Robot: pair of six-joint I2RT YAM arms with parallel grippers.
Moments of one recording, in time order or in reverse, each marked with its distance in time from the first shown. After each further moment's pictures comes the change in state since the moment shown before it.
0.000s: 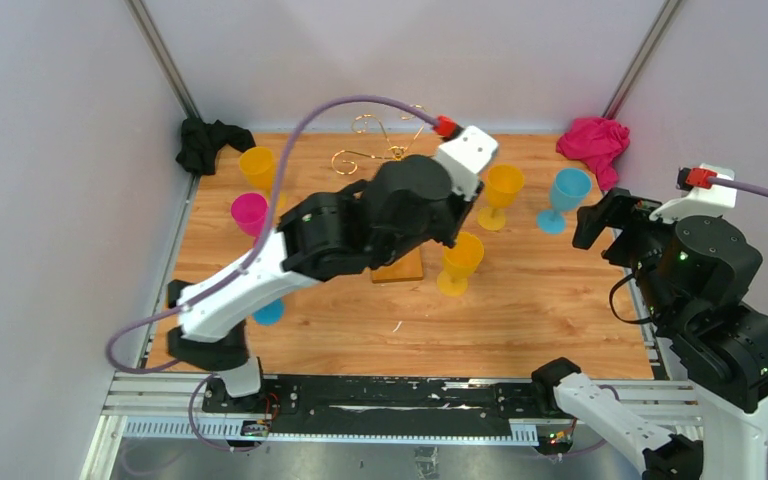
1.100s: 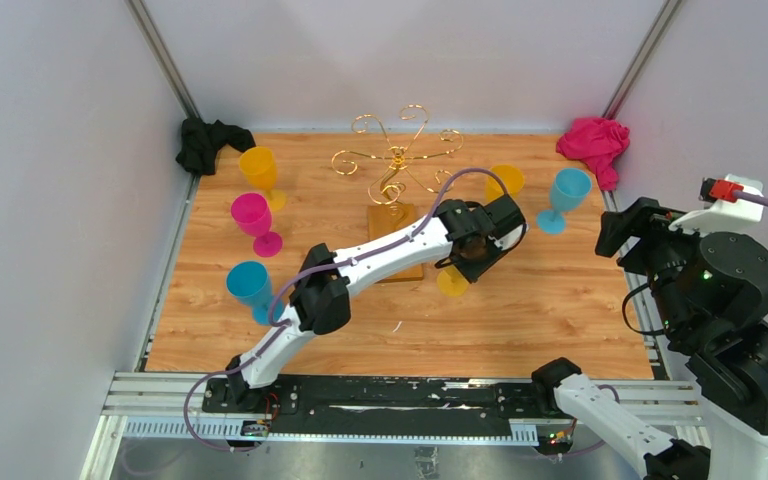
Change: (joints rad) left arm 0.185 0.530 -0.101 -0.079 0.376 0.021; right arm 0.000 -0.029 0.037 -0.013 0.051 -0.038
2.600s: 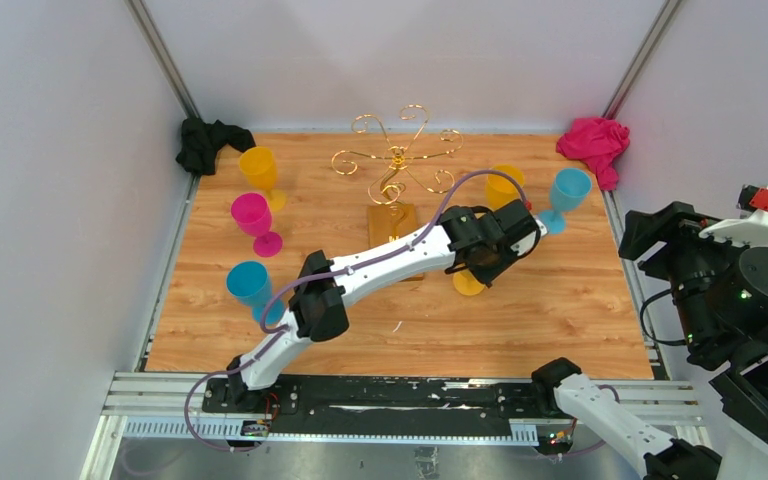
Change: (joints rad) left arm -0.058 -0.041 0.022 0.057 -0.009 0.002; right arm 0.000 0.005 0.097 -0.022 0.026 -0.010
